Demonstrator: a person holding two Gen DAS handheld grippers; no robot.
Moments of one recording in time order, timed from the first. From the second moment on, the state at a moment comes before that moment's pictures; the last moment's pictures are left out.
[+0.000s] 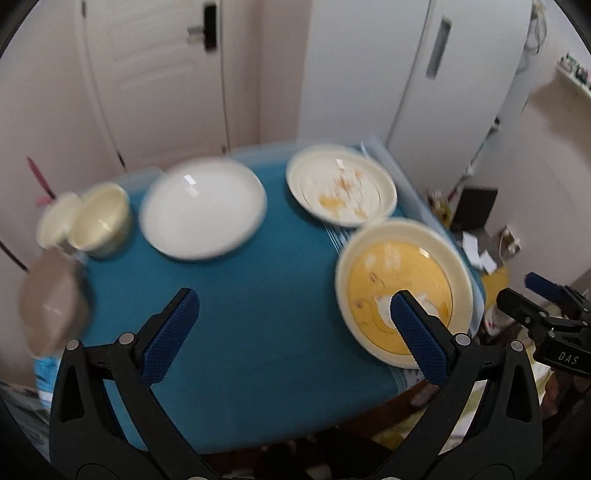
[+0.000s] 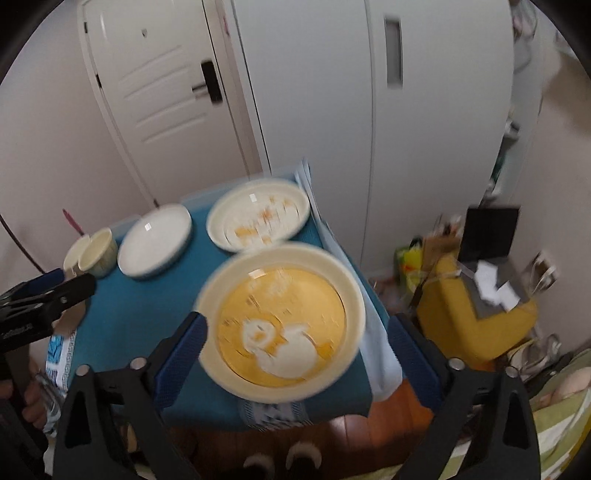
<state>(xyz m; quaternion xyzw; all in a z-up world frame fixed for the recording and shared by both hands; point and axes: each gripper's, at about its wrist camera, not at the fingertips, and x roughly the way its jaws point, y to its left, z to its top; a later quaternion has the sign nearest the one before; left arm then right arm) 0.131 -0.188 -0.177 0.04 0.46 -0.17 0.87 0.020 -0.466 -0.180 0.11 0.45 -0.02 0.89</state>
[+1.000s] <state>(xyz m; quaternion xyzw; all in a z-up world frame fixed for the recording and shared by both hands) 0.168 -0.260 -0.291 0.00 0.59 -0.15 0.80 0.099 -0.532 -0.283 0.13 0.53 0.12 0.83</state>
